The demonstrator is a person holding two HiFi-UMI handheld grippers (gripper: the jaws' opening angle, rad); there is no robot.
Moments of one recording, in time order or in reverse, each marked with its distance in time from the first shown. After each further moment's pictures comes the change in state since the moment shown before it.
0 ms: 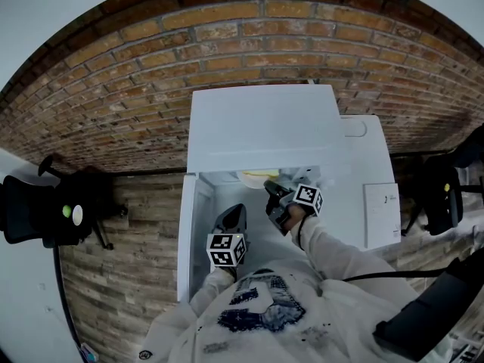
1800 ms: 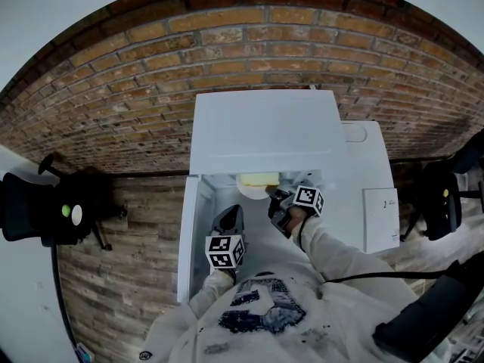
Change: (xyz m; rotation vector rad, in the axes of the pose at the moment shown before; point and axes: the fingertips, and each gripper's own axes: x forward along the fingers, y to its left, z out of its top) left arm -0.006 0.011 0.011 0.008 -0.044 0.053; right arm -0.002 -0.002 -0.004 -0.071 0.066 -0.065
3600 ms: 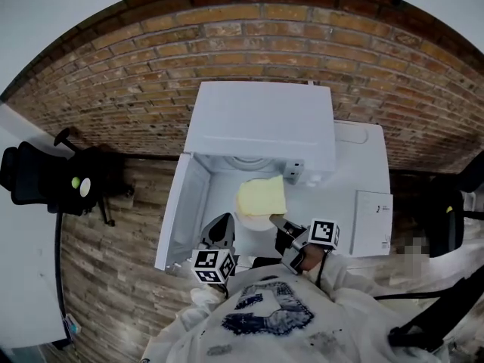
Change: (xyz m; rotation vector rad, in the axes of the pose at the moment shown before) left arm -0.093 -0.075 0.014 -0.031 -0.086 0.129; right arm -0.168 0.059 -0.084 -0.116 0.212 0.142
